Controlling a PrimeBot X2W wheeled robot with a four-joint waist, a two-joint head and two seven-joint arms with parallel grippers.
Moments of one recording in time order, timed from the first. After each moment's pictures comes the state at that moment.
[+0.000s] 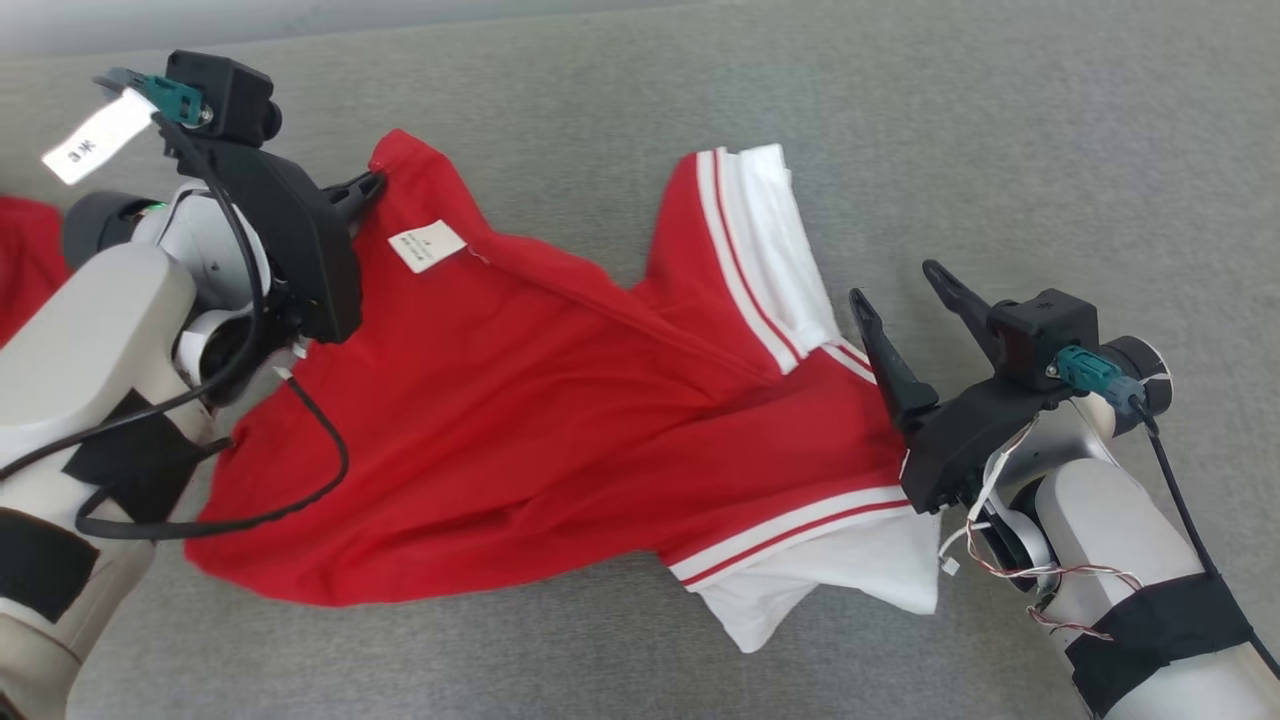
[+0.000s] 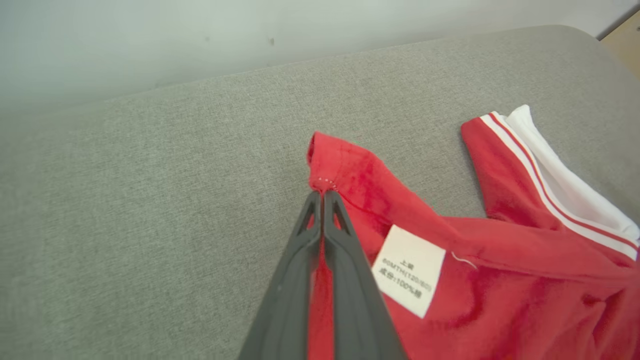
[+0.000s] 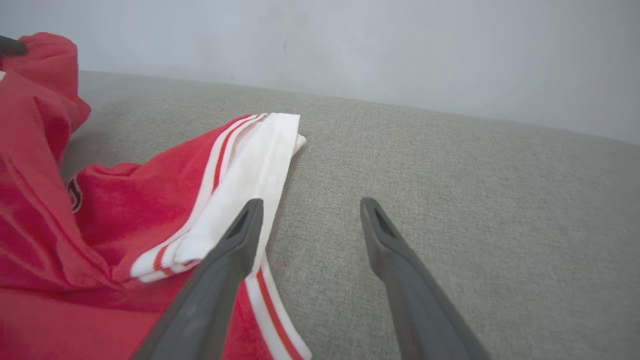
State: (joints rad) left arm -1.15 0.38 -0.98 0.78 -0.97 -0.12 0.29; right arm -0.51 -0.19 0.29 0.35 0.29 0.05 -0.01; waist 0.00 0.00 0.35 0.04
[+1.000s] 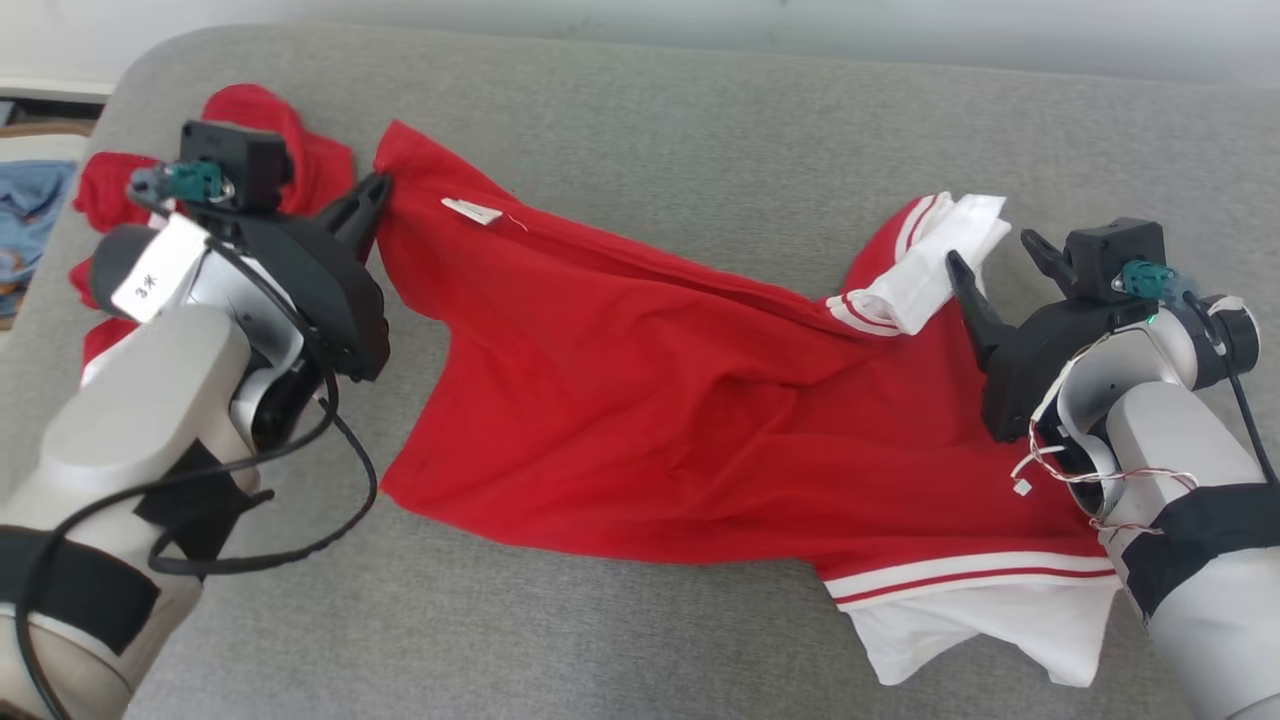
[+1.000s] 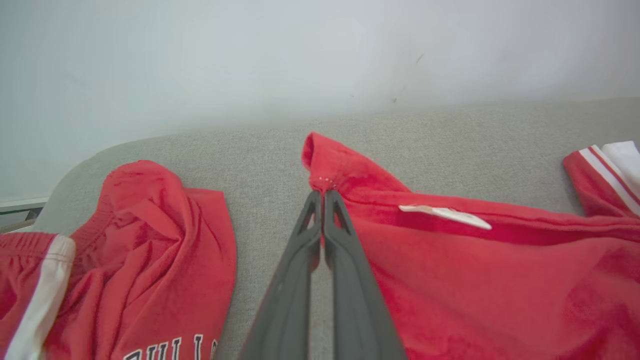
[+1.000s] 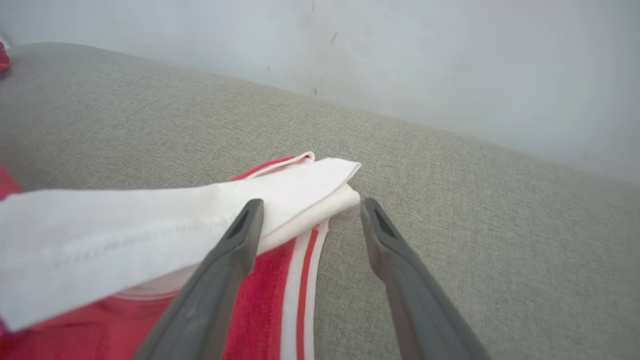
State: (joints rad) left arm -1.09 0.32 -1.00 0.86 -0.88 -0.10 -0.02; right arm -0.70 -0.24 0.26 0.70 0.30 0.07 0.02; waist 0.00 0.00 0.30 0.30
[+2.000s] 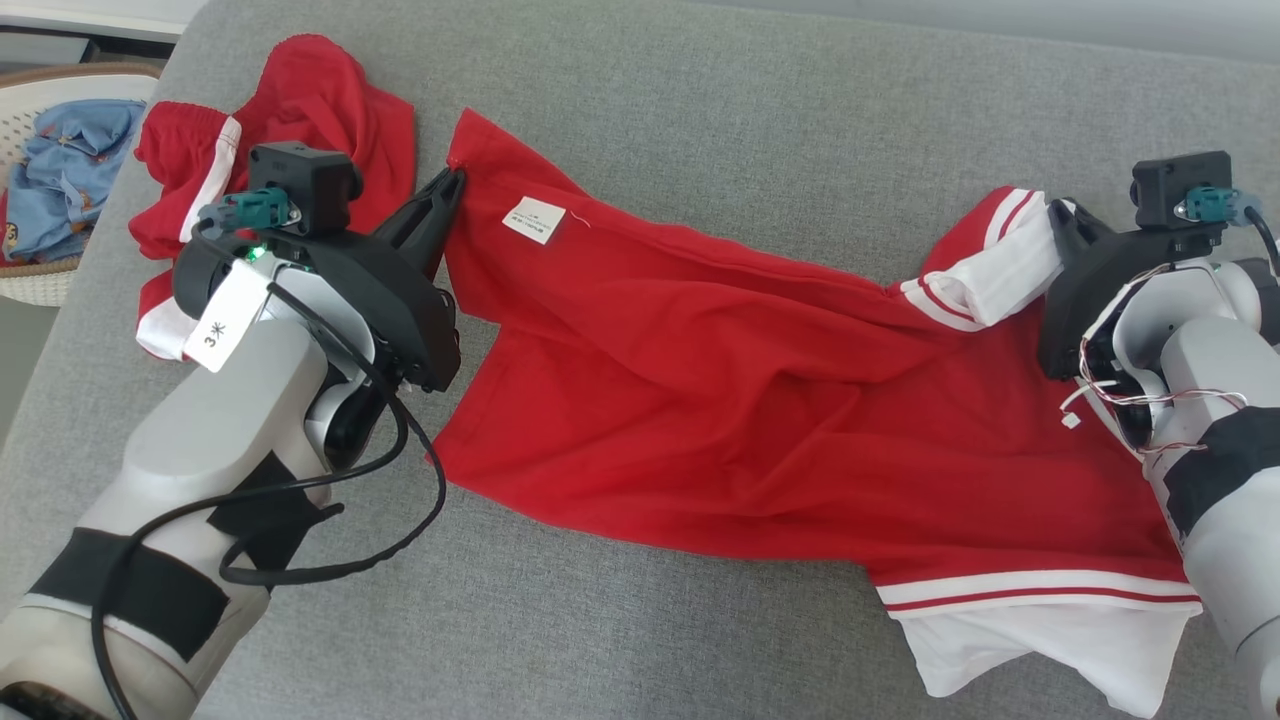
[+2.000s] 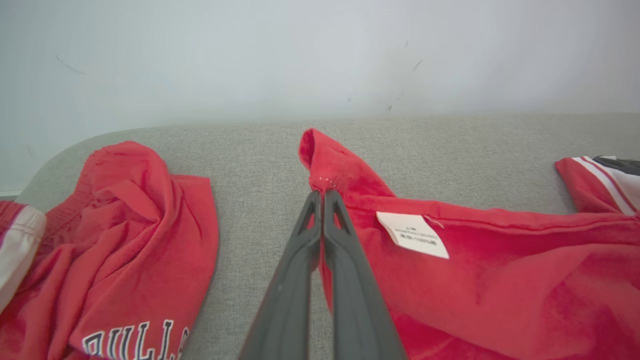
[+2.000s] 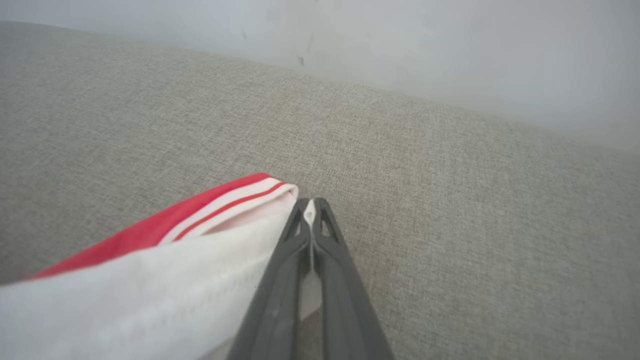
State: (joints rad) left arm -1.07 0.24 -1.00 0.86 -0.88 -0.10 -0.14; right arm -0.89 -0.25 0.24 0.97 0.31 0.08 0.03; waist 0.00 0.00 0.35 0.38
